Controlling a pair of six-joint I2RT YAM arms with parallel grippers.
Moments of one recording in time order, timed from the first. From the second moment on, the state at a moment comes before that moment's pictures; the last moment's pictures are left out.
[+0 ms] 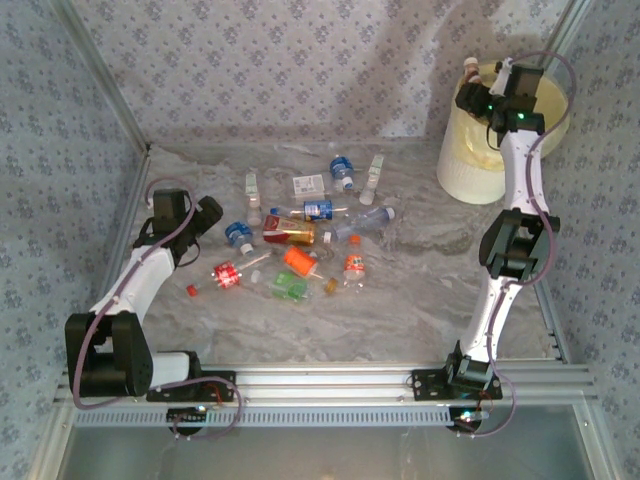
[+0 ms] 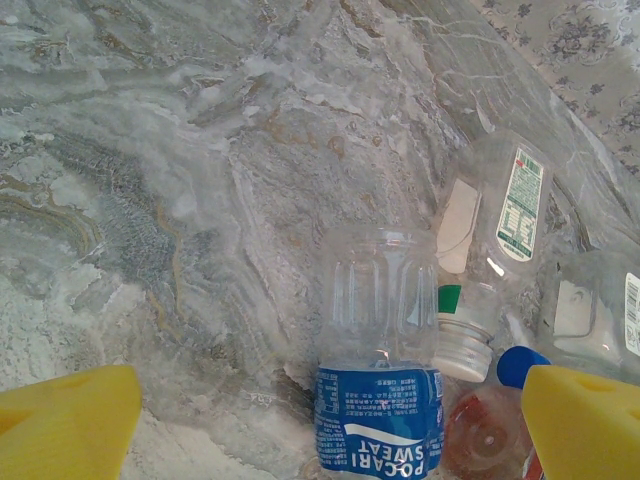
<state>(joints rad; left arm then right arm) -0.02 1.28 0.83 -0.27 -0.02 -0.69 -0.19 2.15 2.26 -0.54 -0.30 0.23</state>
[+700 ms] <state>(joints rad) -0.02 1.25 0.83 -0.32 -0.04 -0.68 -0.19 1.95 2.12 -0.55 -0.21 0.27</state>
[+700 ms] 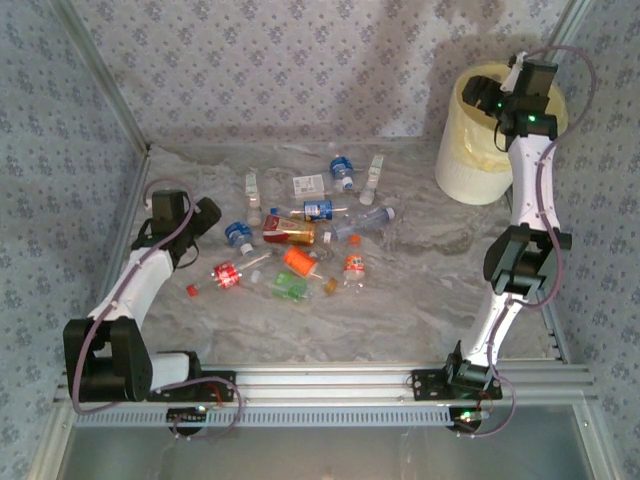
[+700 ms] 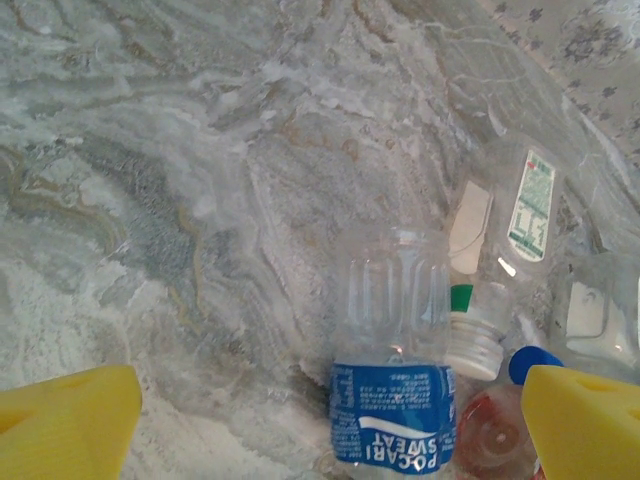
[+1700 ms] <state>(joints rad) -0.02 1.16 0.88 -0.94 0.00 -1.11 0.07 1.09 0.86 0.07 -0.19 0.30</state>
